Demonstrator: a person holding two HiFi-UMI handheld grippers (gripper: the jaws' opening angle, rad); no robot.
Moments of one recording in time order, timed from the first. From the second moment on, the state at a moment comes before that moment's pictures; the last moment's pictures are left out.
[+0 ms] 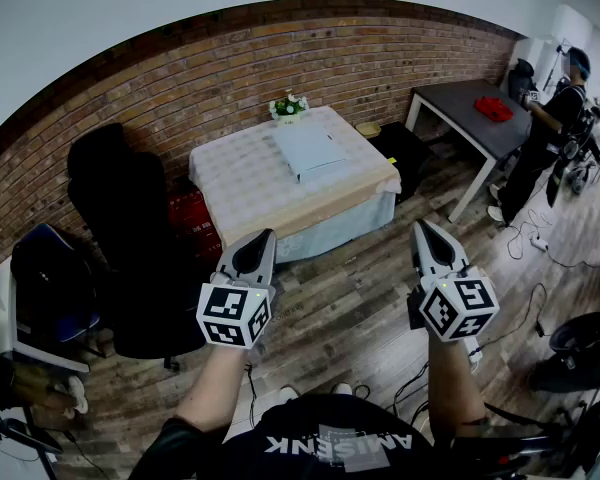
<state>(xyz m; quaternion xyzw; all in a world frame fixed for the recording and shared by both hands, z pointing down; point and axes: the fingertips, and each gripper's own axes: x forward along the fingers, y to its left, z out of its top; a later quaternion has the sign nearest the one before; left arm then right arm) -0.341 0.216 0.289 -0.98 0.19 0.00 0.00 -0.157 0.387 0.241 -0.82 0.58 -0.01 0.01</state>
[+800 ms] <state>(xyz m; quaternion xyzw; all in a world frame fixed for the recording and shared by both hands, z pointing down) -0.356 0.206 0.292 -0.98 0.19 0.00 0.01 -0.165 0.377 0.239 -0.82 0.57 -0.01 0.03</state>
